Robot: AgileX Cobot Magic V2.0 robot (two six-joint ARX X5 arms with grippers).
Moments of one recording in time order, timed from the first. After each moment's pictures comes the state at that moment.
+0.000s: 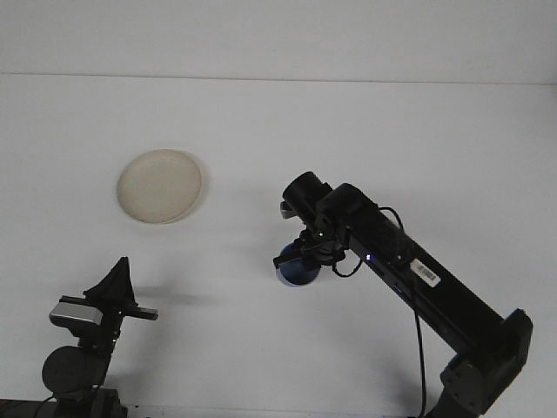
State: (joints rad) left arm -0.04 0.01 0.03 0.25 0.07 -0.04; right arm 0.70 1.79 1.72 -1.33 -0.05 0.36
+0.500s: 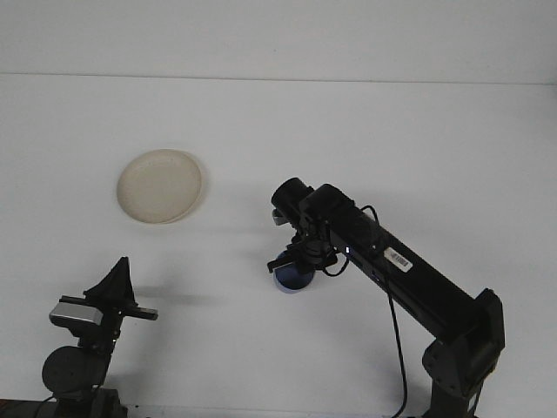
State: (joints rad) left arm -0.04 0.01 0.03 0.25 0.07 -0.04; right arm 0.71 1.88 1.72 -1.34 -0.05 0.36
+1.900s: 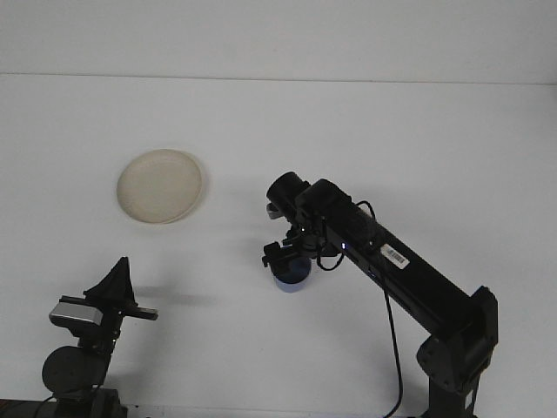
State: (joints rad) left arm -0.04 0.01 0.03 0.25 0.07 -0.04; right arm 0.71 1.91 1.80 -1.34 -0.05 0.34
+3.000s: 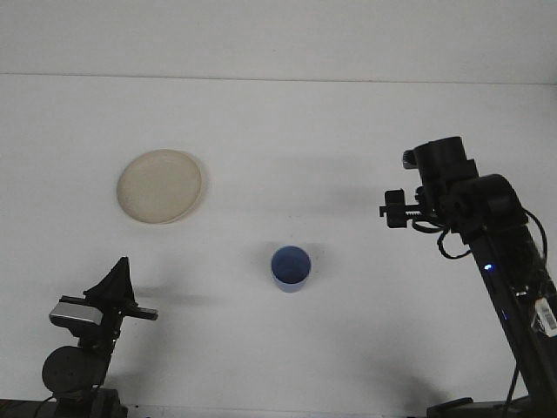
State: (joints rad) left arm -0.04 0.01 0.03 0.25 0.07 -0.04; right arm 0.25 1.48 1.68 -1.28 0.23 0.21
